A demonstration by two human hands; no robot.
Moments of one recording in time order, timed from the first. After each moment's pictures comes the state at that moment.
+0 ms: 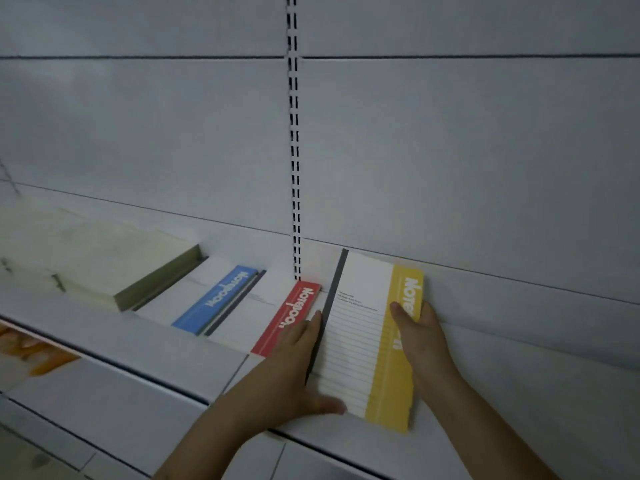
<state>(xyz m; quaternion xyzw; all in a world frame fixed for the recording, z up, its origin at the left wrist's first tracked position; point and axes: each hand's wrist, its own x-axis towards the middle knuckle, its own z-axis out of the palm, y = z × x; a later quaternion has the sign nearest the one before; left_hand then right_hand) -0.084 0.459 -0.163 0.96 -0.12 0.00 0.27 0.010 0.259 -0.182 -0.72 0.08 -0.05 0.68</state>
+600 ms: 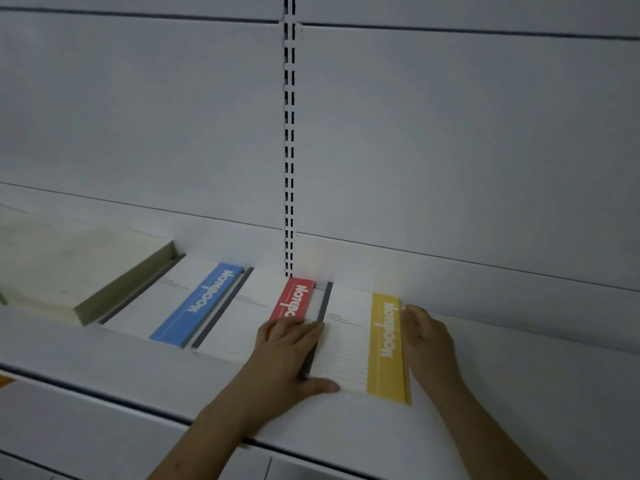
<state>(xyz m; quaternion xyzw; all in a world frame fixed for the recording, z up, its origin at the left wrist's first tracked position) -0.034 0.498 -0.210 0.96 -0.21 0.10 0.16 0.012 0.256 -0.204 -0.91 0.05 -0.14 0.39</state>
